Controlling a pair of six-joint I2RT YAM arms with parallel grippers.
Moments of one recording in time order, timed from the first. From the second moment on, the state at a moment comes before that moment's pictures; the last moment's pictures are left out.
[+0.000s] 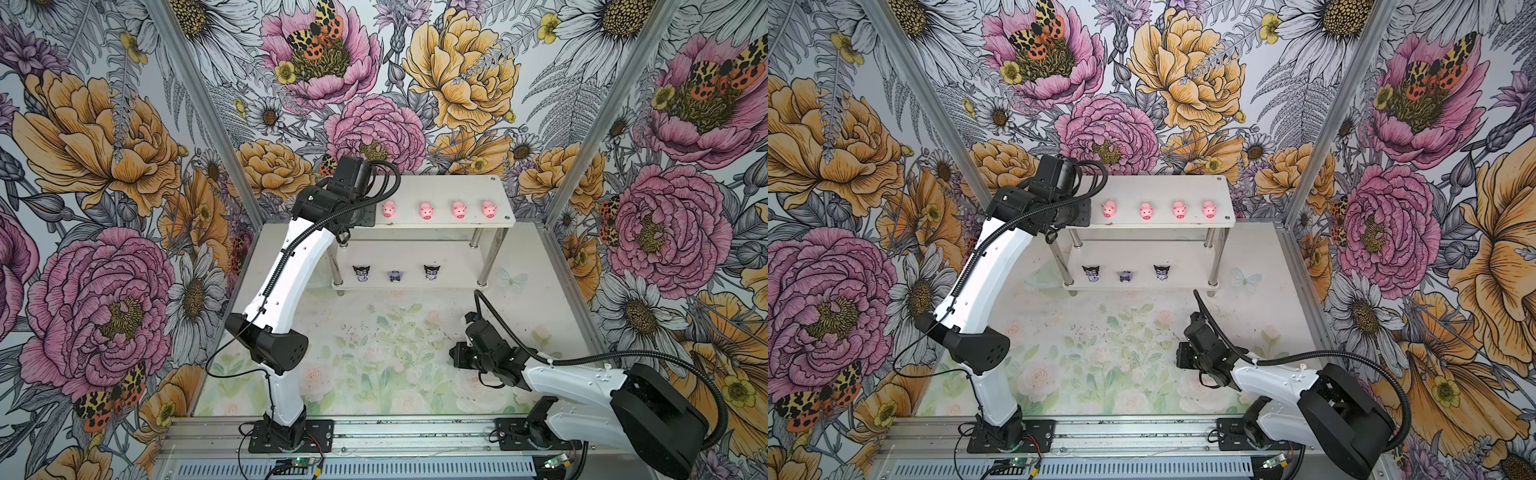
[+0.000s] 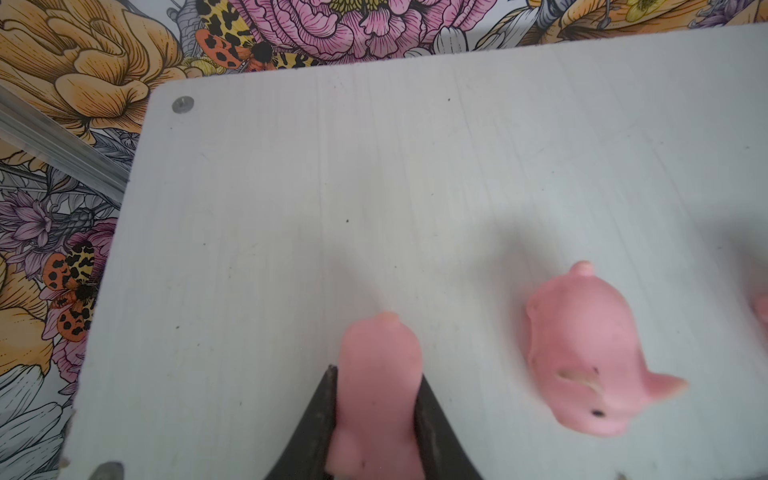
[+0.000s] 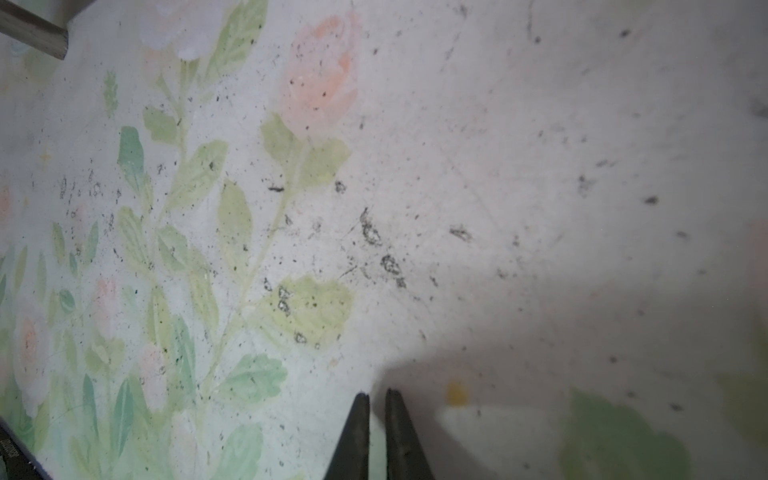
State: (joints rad) left arm -0.49 1.86 2.36 -1.25 -0.29 -0.25; right arm 0.70 1.19 0.33 -0.06 -0.08 0.75
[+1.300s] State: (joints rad) left arm -0.44 1.82 2.31 -1.27 -0.30 -0.26; right arm 0.70 1.22 0.35 -0.04 -0.11 0.76
